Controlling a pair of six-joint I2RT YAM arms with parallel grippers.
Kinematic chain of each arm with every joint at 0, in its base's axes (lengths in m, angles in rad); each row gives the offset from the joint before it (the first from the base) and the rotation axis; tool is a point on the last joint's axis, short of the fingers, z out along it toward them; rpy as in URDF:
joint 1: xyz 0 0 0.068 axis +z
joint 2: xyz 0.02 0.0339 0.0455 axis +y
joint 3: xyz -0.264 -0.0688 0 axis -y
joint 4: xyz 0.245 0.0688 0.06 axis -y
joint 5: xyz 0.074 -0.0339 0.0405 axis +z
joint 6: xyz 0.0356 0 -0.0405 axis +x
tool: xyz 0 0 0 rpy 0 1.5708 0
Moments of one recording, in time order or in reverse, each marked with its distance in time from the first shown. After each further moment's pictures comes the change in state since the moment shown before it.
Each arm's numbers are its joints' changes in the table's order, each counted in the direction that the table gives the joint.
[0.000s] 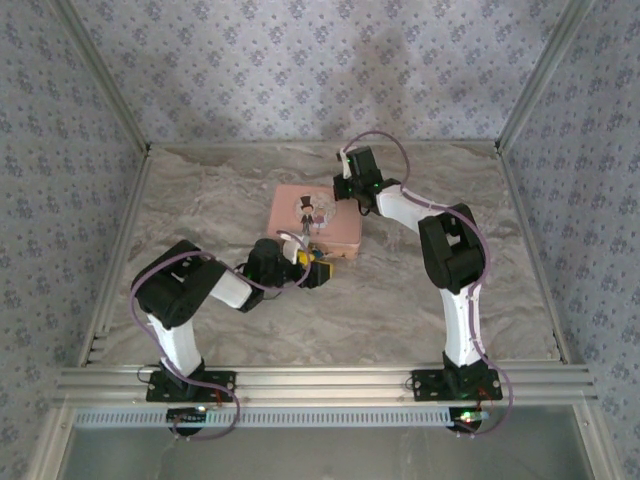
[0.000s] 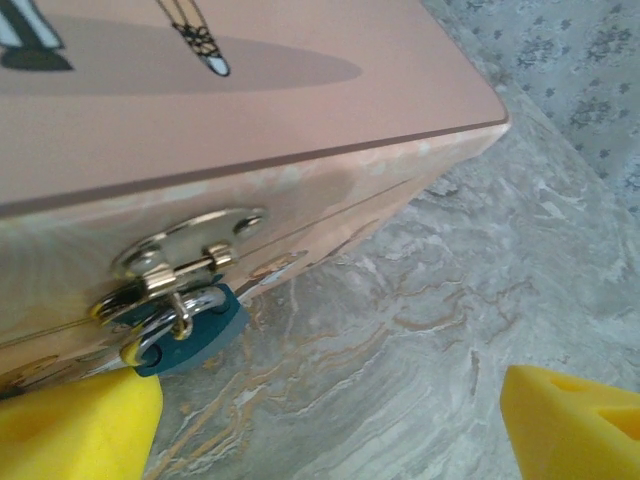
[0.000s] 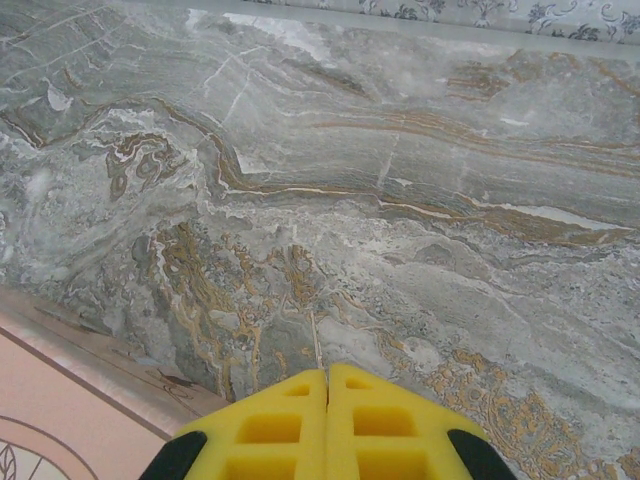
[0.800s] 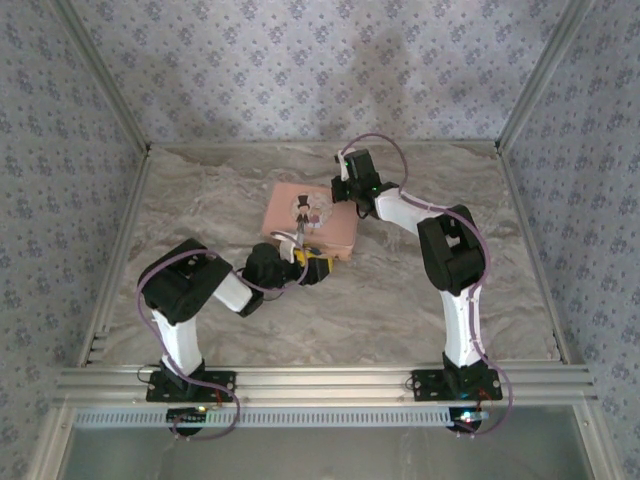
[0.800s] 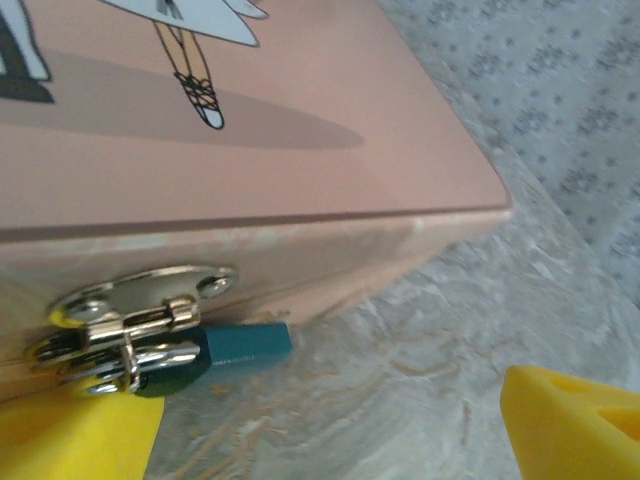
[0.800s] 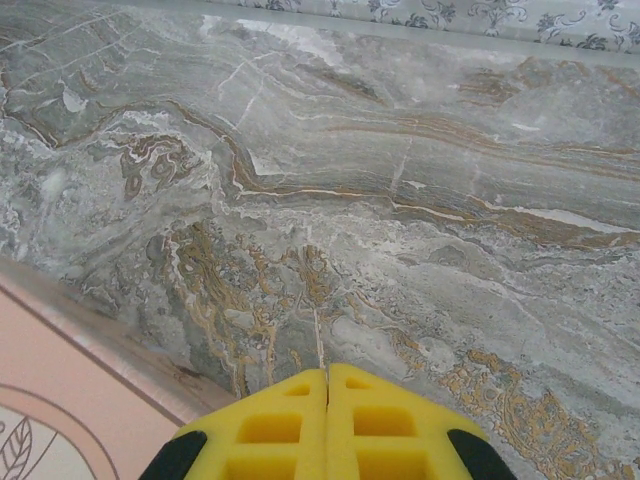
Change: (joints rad) left arm -0.003 0.043 -0.040 0.168 0.103 -0.125; right arm 0.016 -0.017 -0.035 0.037 -0.014 0.000
